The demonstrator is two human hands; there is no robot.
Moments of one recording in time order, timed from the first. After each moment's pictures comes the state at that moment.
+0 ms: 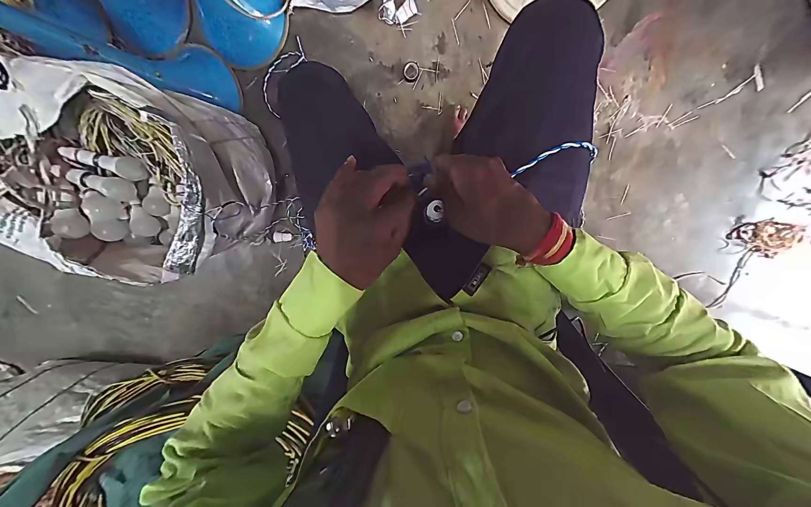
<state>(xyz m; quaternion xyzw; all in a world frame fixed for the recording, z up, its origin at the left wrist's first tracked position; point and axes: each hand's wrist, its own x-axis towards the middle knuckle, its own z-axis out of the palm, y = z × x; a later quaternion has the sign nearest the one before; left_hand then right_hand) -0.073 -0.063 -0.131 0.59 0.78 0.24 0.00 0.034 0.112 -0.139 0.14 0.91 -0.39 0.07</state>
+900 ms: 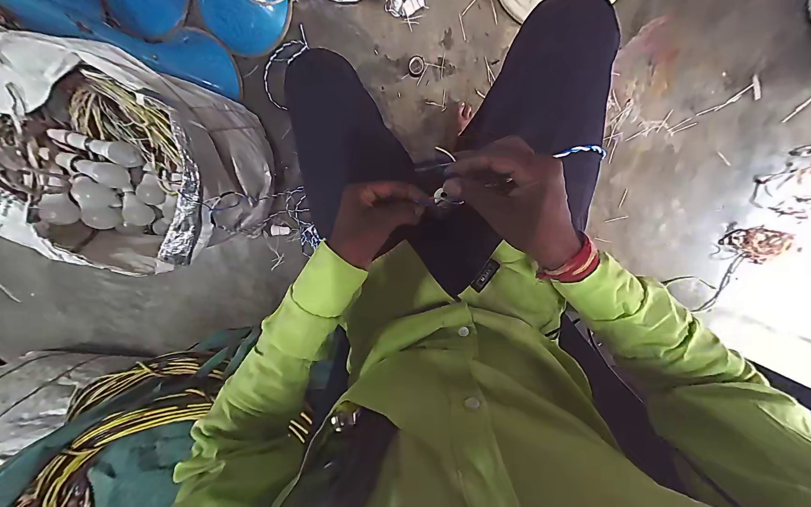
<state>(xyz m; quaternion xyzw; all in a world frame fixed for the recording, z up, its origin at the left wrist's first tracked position) -0.073 -0.067 -0.152 0.17 0.66 0.57 0.46 0.061 0.113 -0.145 0.14 0.81 -0.55 -0.16</state>
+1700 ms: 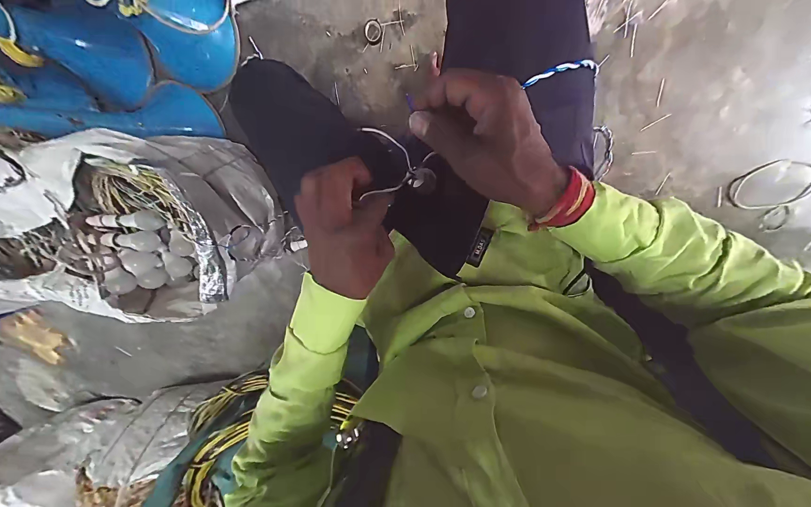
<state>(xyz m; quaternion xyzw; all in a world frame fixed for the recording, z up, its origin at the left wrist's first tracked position) -0.065 -0.079 -0.123 0.59 0.78 0.22 0.09 0.053 0.115 -0.152 0.21 0.77 -0.58 -0.17</state>
